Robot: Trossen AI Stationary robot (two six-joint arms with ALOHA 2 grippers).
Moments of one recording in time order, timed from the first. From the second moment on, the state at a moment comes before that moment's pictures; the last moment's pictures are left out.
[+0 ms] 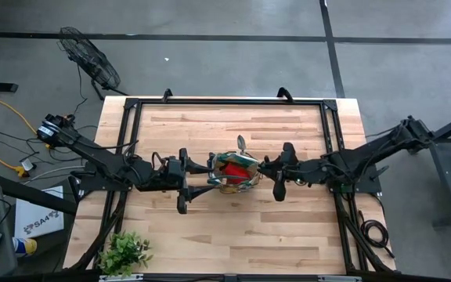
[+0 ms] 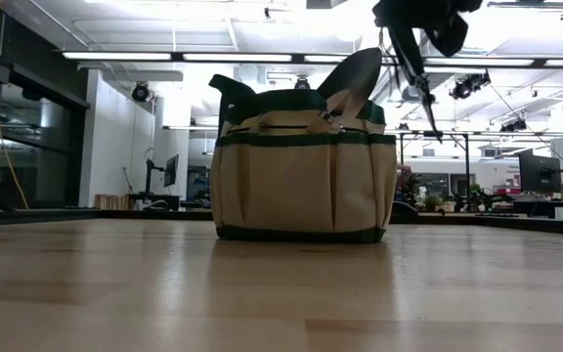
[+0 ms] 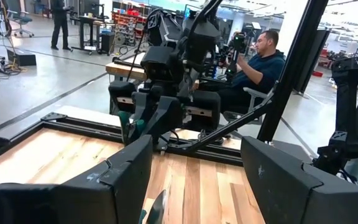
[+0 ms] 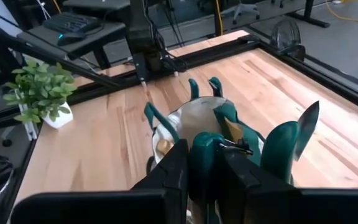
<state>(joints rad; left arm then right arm) -0.46 1.19 0.90 0.33 -0.53 -0.19 0.37 1.10 0.76 -0.02 0.55 0.43</state>
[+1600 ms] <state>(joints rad) -0.46 1.19 0.90 0.32 -0.53 -0.22 0.15 1.24 0.75 0.21 0.25 0.29</state>
